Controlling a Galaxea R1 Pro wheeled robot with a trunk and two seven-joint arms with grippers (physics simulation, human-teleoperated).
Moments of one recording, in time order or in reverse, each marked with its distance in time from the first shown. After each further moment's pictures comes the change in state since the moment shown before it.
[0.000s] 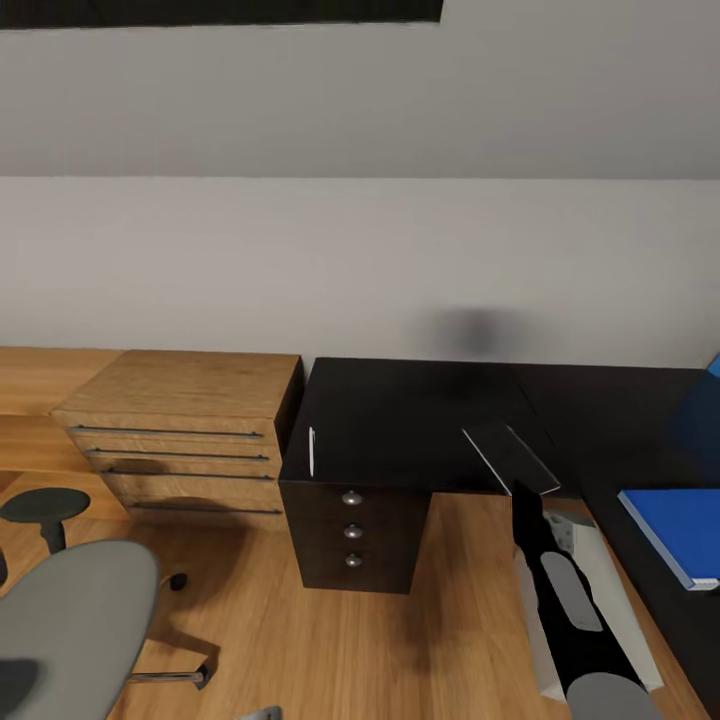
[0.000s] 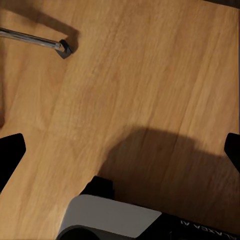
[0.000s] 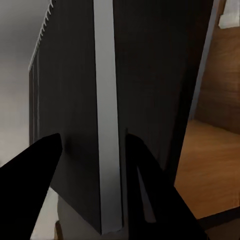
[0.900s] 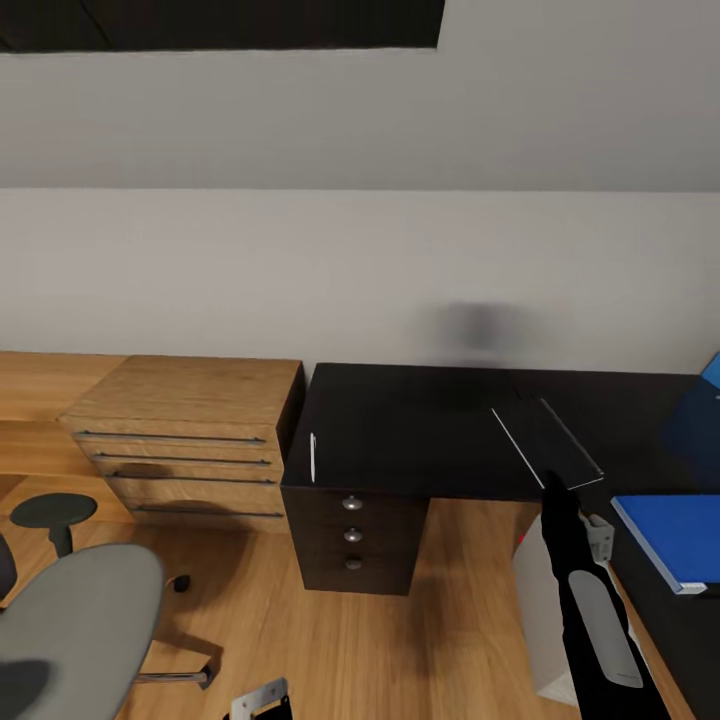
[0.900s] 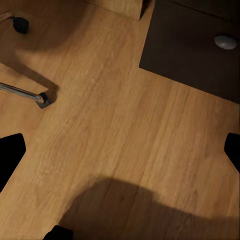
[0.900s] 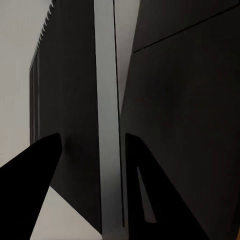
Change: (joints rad) left arm 0.075 0.031 -0.006 -0.217 -0.004 -0.163 0.002; right arm 0.165 0.028 0.000 -0.366 -0.004 -0.054 -0.011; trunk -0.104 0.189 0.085
